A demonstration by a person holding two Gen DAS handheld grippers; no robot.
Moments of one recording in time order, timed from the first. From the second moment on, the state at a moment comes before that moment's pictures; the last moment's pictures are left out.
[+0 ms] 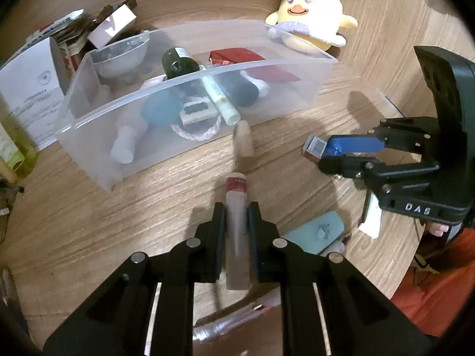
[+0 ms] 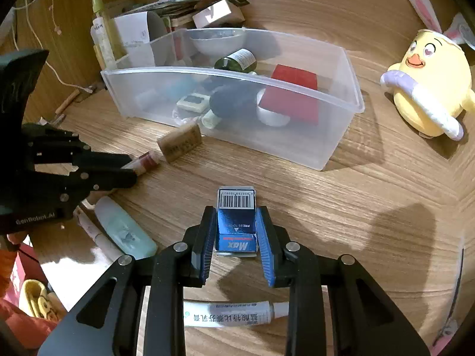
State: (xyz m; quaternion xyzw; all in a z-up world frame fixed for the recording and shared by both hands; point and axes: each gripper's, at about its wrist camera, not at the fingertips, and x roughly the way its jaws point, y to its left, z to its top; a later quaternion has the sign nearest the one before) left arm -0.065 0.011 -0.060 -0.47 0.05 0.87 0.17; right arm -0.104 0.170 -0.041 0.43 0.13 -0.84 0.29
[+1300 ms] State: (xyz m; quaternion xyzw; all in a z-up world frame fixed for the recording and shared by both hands) left arm -0.132 -0.030 0.039 -0.34 -0.07 0.93 0.10; right arm -0.172 0.140 0.056 0.32 0.05 -0.90 0.29
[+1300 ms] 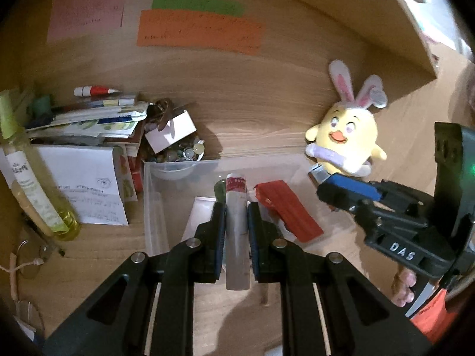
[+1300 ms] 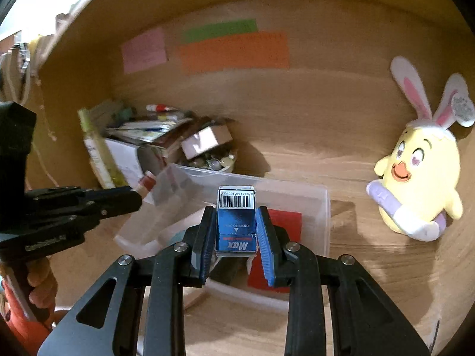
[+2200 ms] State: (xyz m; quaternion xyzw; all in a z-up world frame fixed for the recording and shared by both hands) left arm -0.131 -0.013 0.019 -0.37 -0.04 0.92 0.08; right arm -0.177 0.144 0.027 0.36 0.10 -0.89 0.26
